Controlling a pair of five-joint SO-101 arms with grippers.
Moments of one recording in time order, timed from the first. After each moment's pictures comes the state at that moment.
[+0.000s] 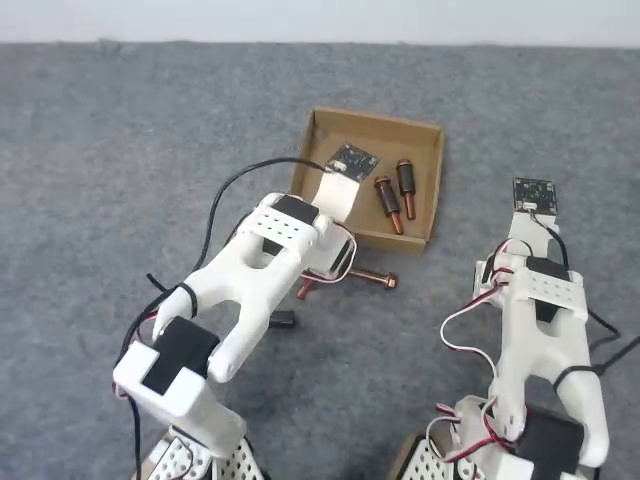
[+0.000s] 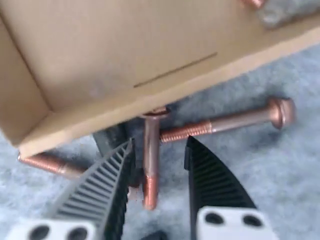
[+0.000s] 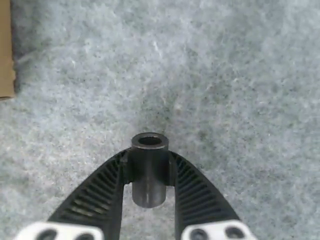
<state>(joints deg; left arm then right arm) 20.8 8.7 25.6 57.8 0.5 12.9 -19.2 55.1 43.7 8.7</state>
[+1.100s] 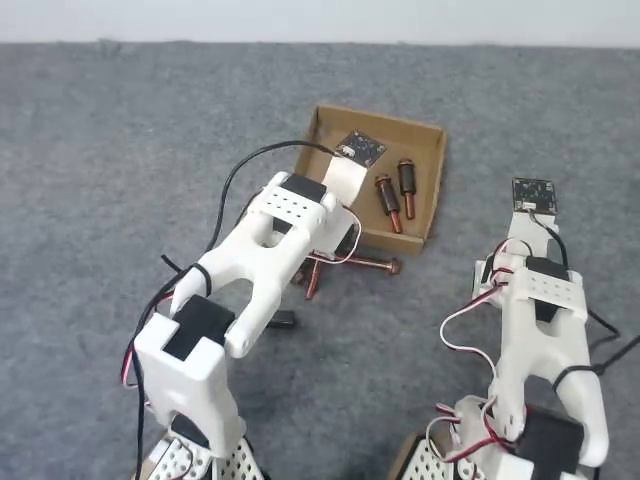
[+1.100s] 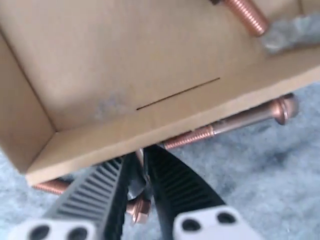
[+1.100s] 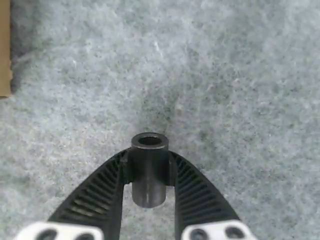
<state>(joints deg) 20.0 19.5 12.7 63.2 -1.5 12.8 -19.2 55.1 43.7 8.7</state>
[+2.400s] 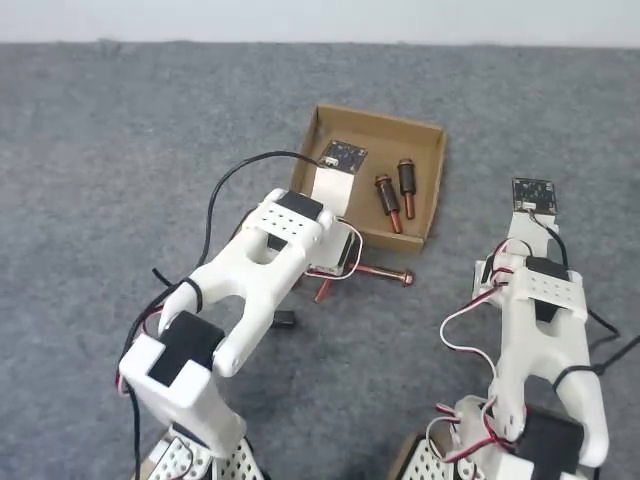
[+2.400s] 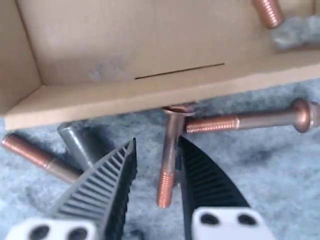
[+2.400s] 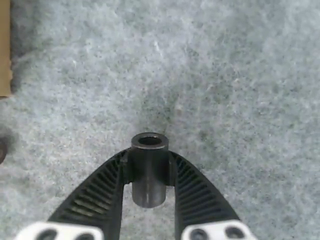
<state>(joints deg) 21.2 10.9 22.5 60.2 11.7 12.8 -19.2 55.1 43.7 8.7</state>
